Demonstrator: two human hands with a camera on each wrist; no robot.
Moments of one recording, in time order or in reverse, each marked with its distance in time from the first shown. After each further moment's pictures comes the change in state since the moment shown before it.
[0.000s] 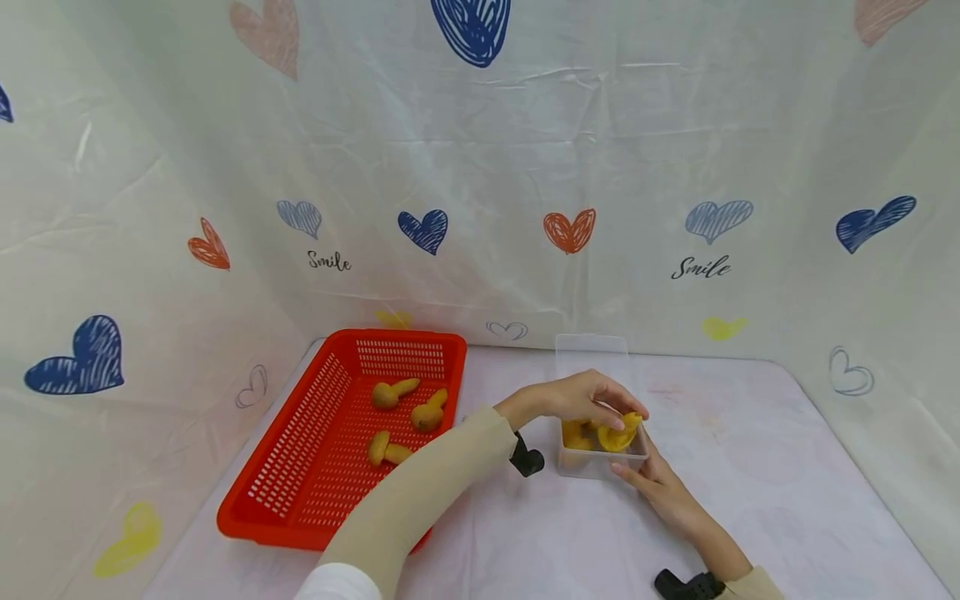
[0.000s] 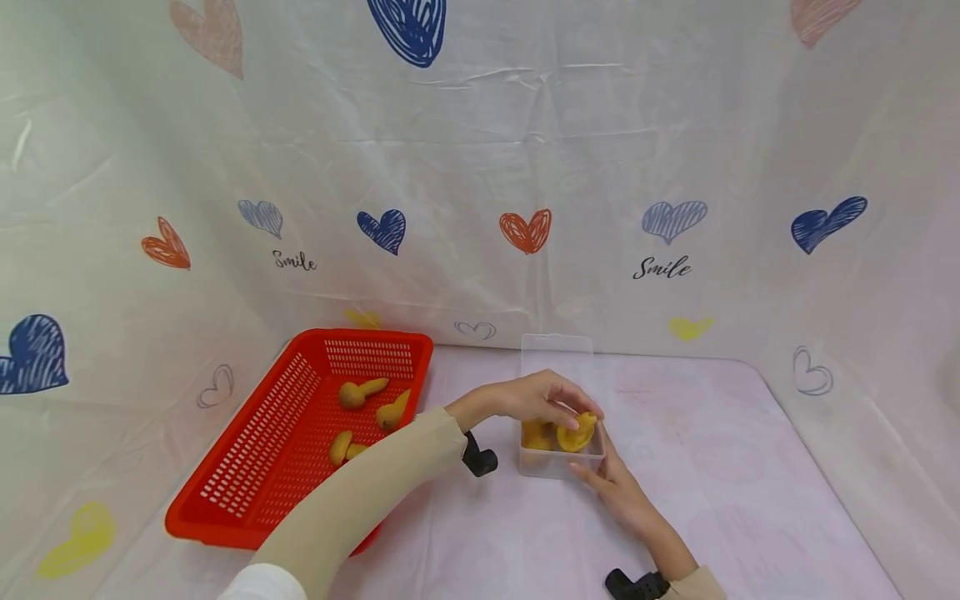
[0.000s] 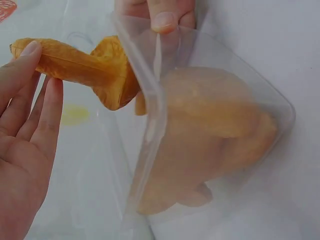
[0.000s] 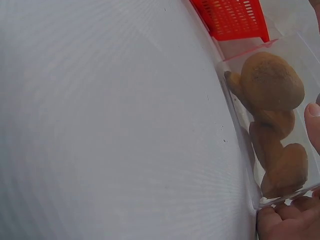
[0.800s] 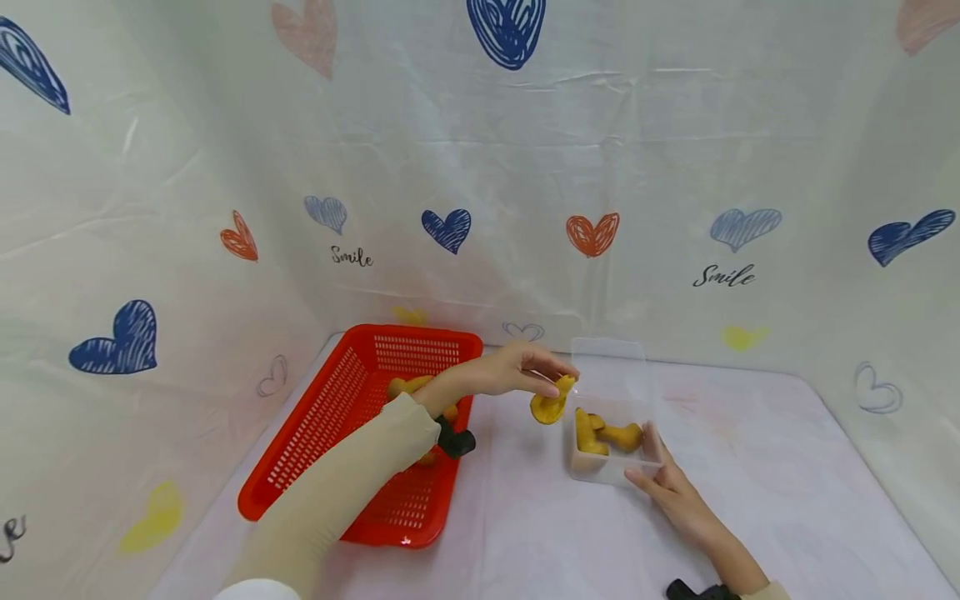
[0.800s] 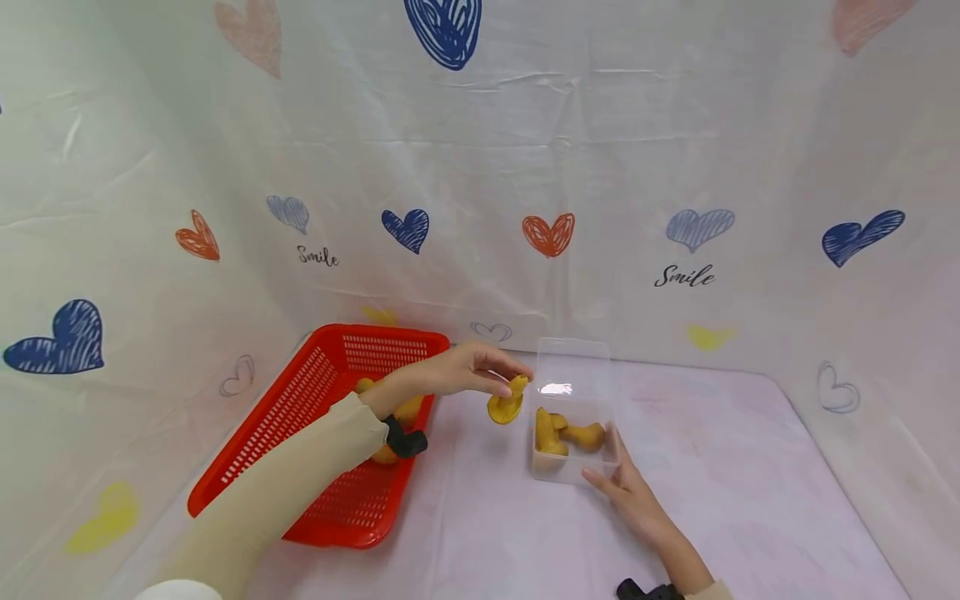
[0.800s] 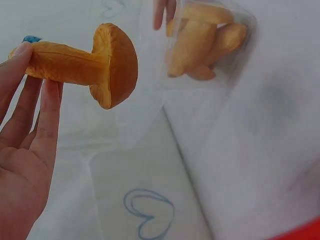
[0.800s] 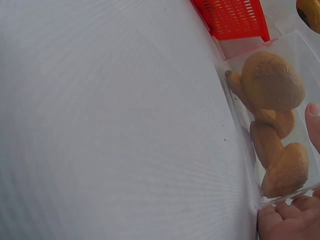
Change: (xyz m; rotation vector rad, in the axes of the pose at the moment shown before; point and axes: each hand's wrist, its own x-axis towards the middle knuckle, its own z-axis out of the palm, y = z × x) left_hand -0.113 0.033 -0.046 0.086 0.251 -0.067; right_hand 0.003 -0.002 -0.001 0.012 0.005 0.032
